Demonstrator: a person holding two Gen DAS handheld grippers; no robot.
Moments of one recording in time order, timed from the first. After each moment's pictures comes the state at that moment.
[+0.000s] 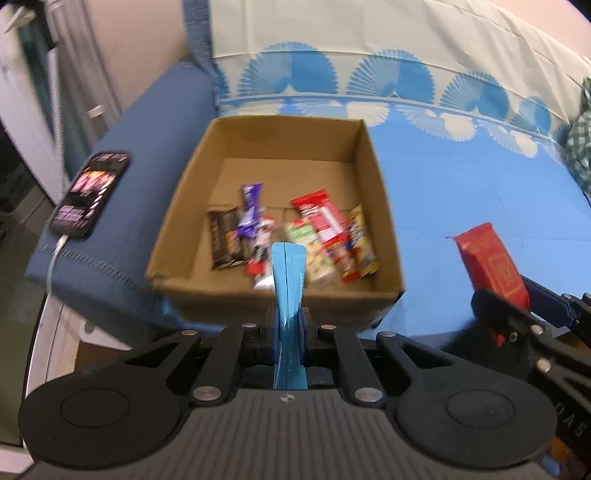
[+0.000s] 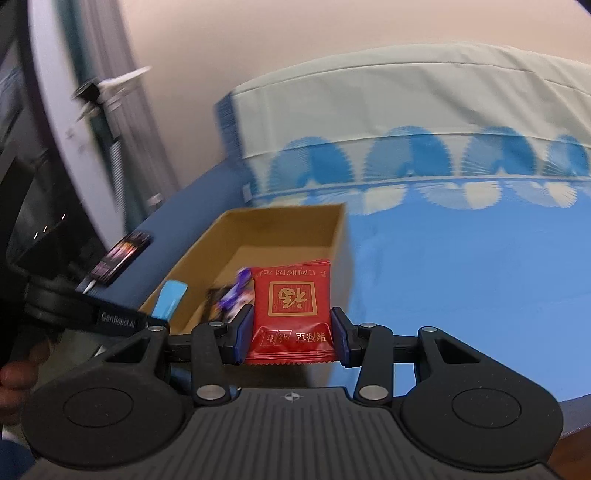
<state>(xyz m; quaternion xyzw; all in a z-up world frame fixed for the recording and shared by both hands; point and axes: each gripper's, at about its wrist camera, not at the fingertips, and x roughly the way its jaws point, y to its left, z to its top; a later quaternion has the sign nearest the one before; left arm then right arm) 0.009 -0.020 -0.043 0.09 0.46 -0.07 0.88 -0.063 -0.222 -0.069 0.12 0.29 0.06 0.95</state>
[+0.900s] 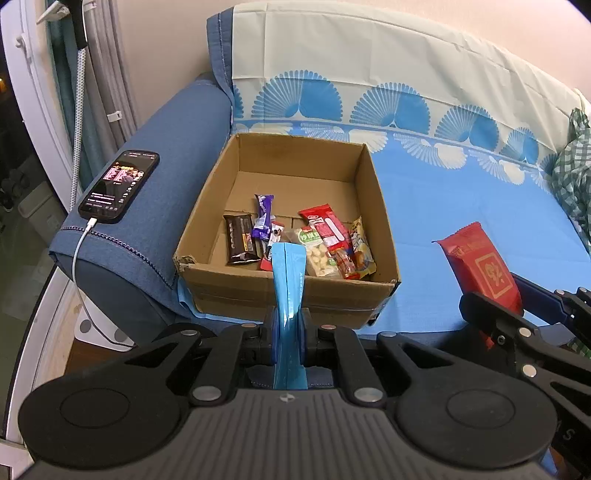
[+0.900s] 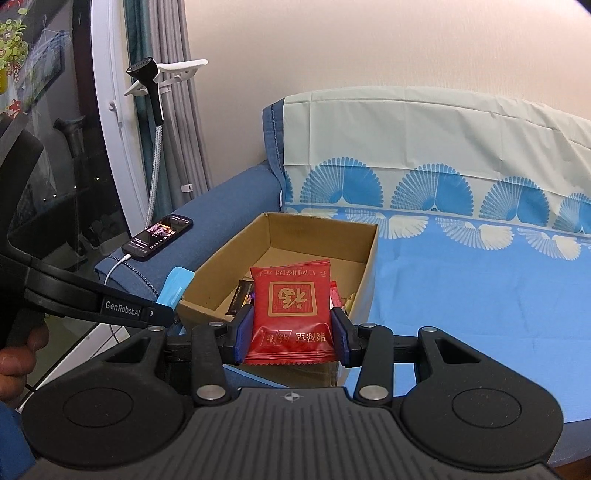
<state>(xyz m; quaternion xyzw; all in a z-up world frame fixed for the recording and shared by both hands) -0.037 0.011 -0.027 0.05 0.42 -0.08 0.90 -0.105 -0.178 -0.043 0.05 0.26 0.08 0.96</state>
